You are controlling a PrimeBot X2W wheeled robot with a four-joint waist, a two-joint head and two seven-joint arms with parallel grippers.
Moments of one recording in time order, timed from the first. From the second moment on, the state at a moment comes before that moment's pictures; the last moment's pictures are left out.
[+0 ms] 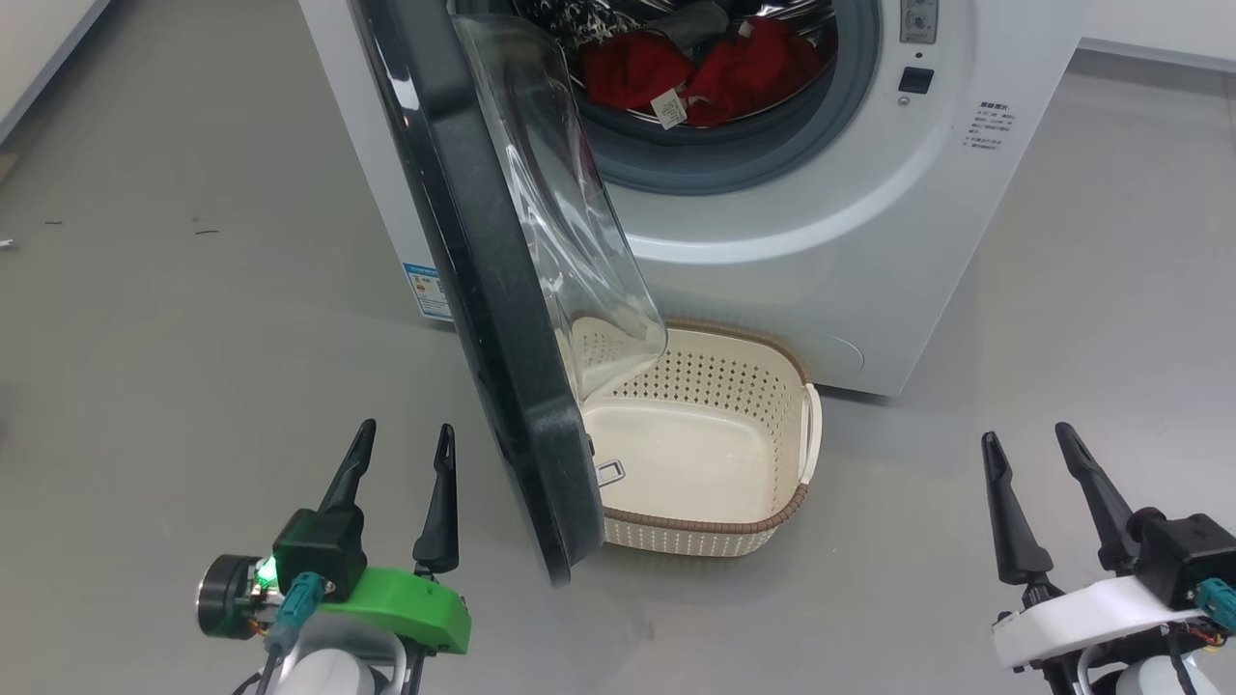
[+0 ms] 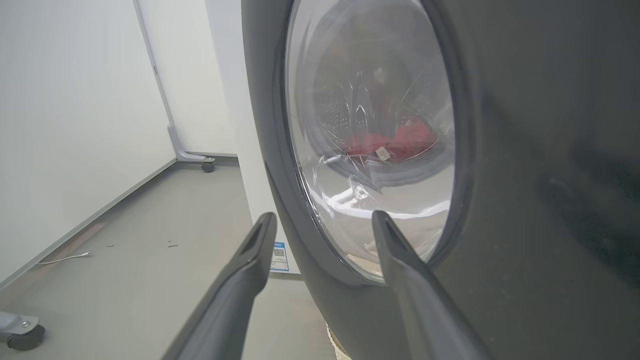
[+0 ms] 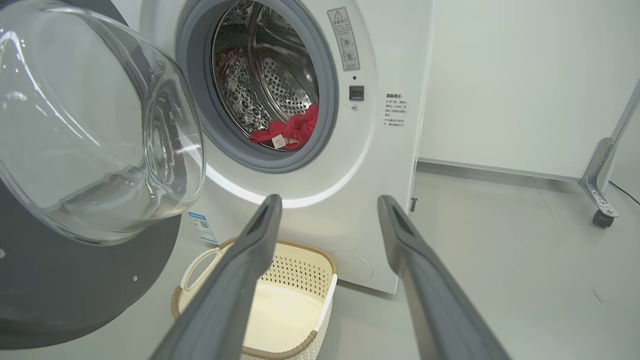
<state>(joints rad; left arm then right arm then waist) -0.14 0.04 -0.33 0.25 -0.33 0.12 -0.25 0.07 -0.25 0.18 0.07 0.42 -0.01 -0.26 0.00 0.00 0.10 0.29</state>
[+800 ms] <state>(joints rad) -0.14 0.04 -0.33 0.26 -0.33 0.12 -0.25 0.09 -0.18 0.19 0.05 0.35 -0.01 -0.26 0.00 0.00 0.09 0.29</state>
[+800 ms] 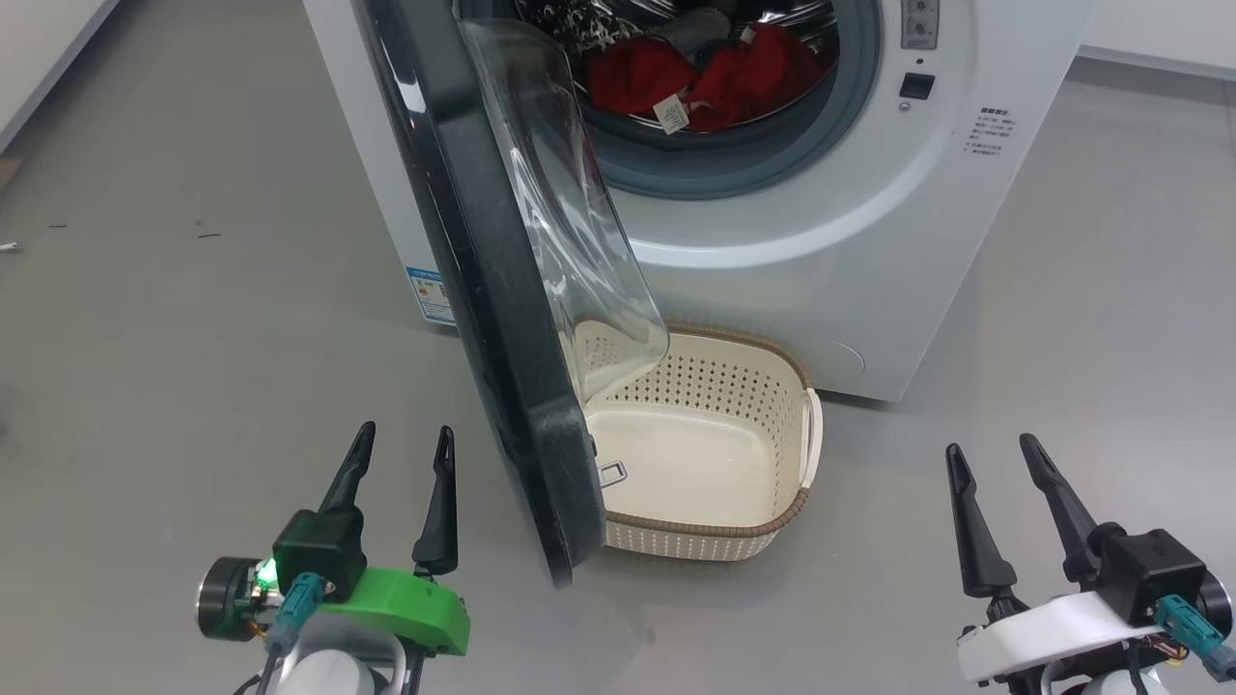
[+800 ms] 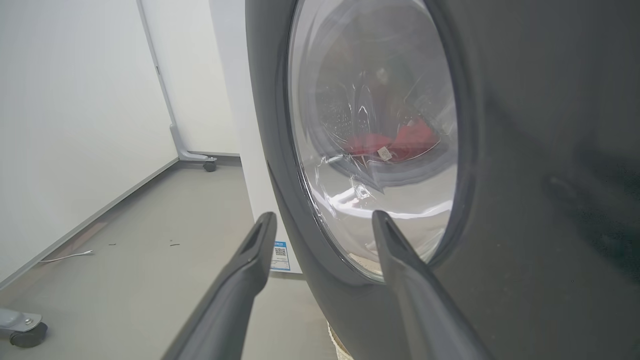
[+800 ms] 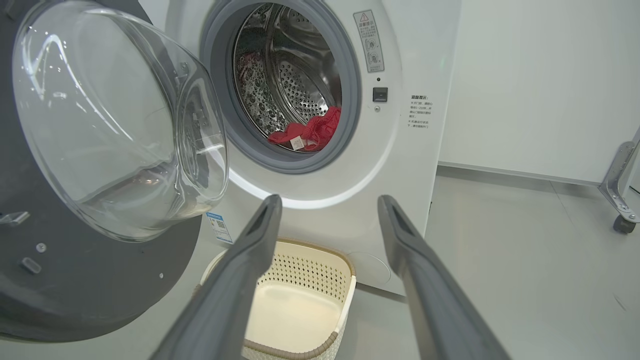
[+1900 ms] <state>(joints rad) -0.30 0.04 -0.25 -0.22 -0.26 0.12 -0.26 0.11 -0.13 0.13 0.05 0.30 0.00 -0.26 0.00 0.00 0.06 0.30</state>
